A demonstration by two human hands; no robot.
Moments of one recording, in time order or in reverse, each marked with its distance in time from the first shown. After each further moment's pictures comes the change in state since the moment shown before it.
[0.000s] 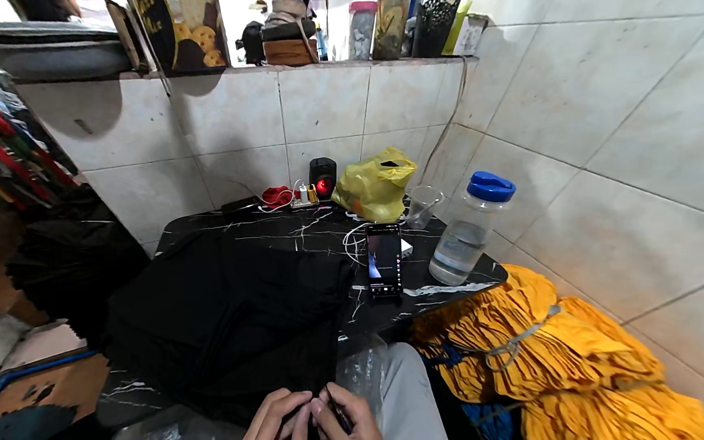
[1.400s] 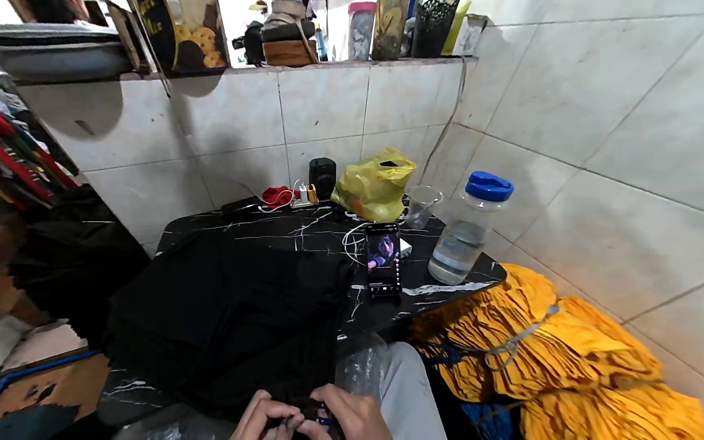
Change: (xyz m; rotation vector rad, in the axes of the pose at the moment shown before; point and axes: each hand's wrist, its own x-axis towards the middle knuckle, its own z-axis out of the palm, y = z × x) left_hand -0.004 -0.016 -0.015 -0.107 -0.030 -0.030; right_hand 0.002 -0.012 -0.012 -0.647 -0.033 -0.321
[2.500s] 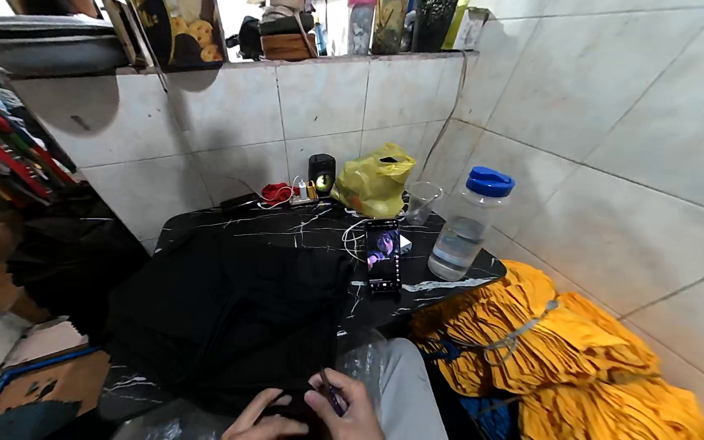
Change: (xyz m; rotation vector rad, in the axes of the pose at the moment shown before) left_hand 0.004 0.005 -0.037 0.176 -0.409 -0.089; right_hand 0.005 -0.001 0.016 0.607 0.082 0.386
